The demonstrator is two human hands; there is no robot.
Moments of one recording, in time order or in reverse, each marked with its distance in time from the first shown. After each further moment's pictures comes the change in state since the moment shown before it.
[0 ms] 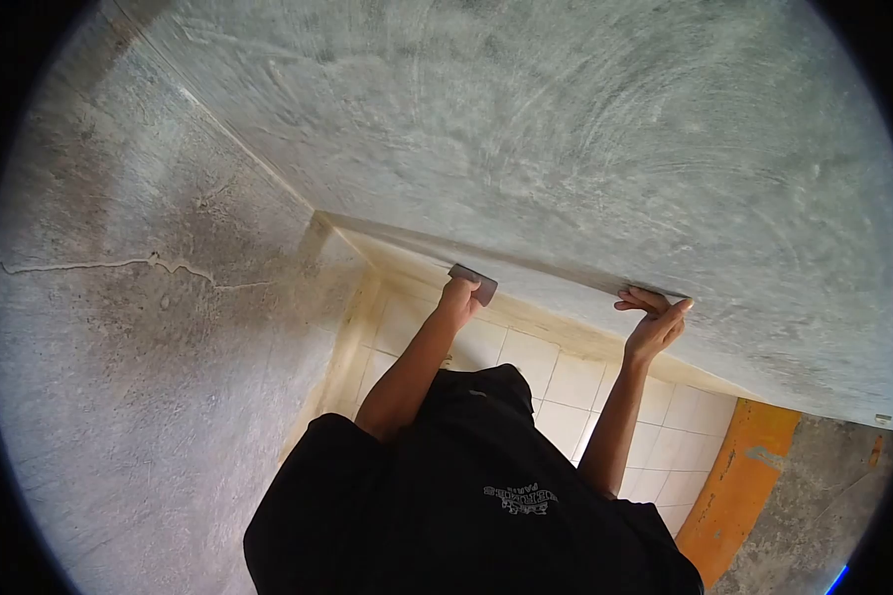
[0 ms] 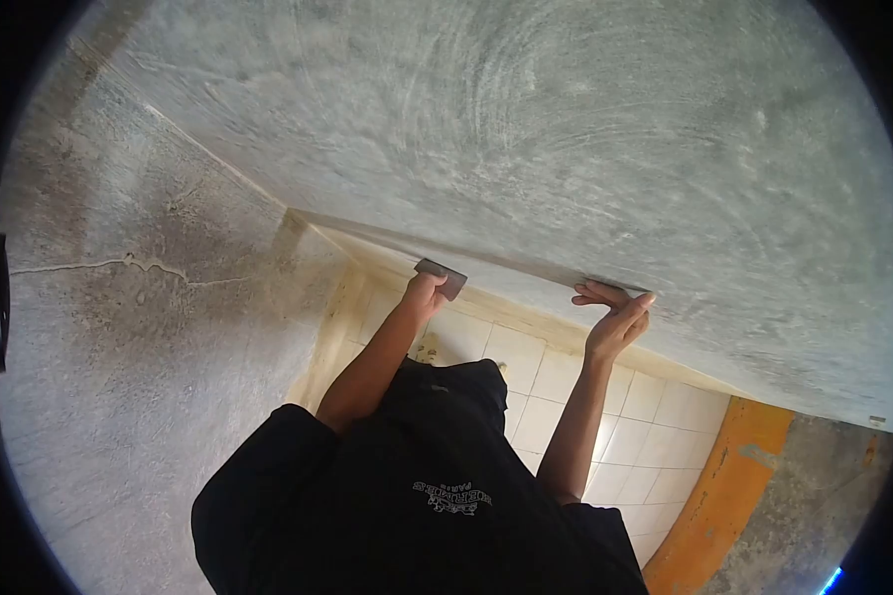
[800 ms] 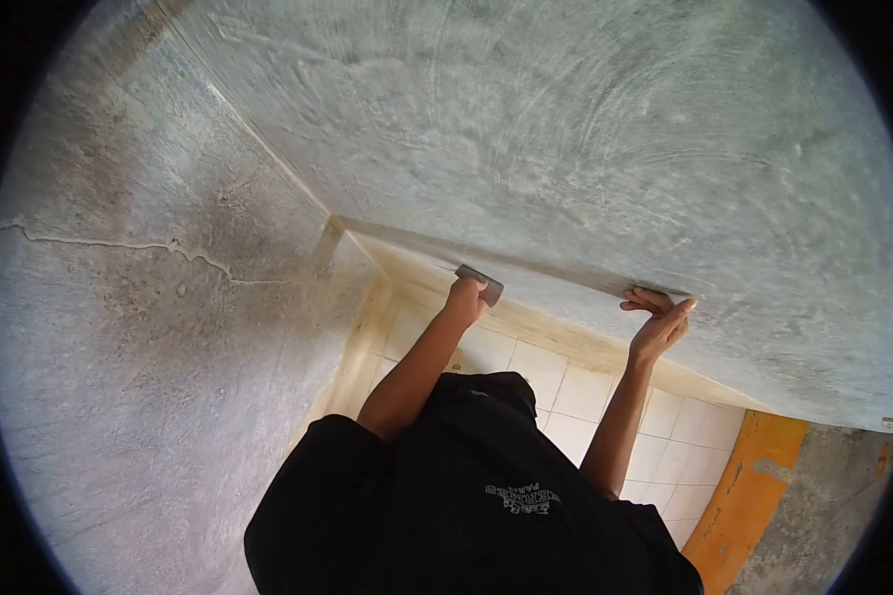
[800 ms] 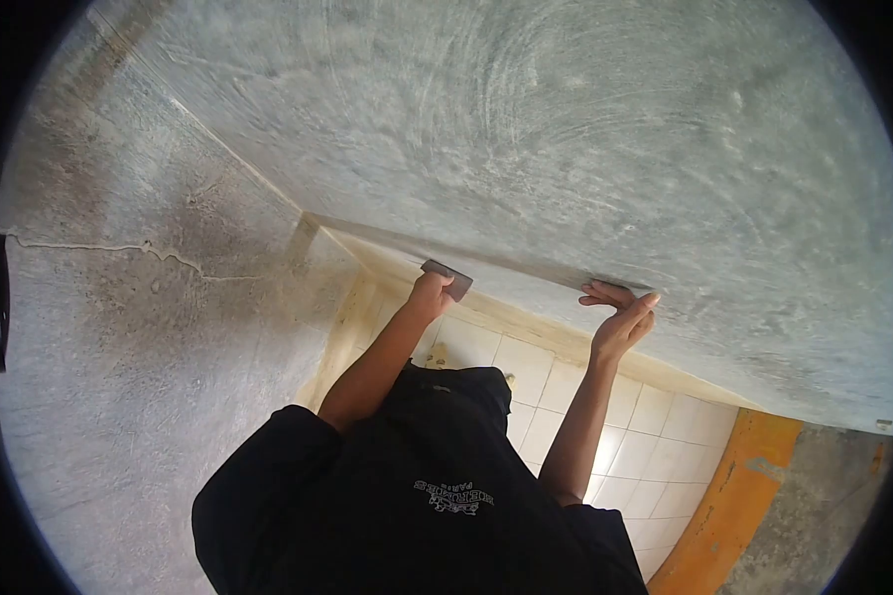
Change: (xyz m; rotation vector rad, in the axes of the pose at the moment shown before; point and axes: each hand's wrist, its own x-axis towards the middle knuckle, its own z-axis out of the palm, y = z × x) left_hand -0.009 0.016 0.012 0.125 0.104 0.037; right_hand -0.002 -0.005 0.002 0.018 0.000 0.037
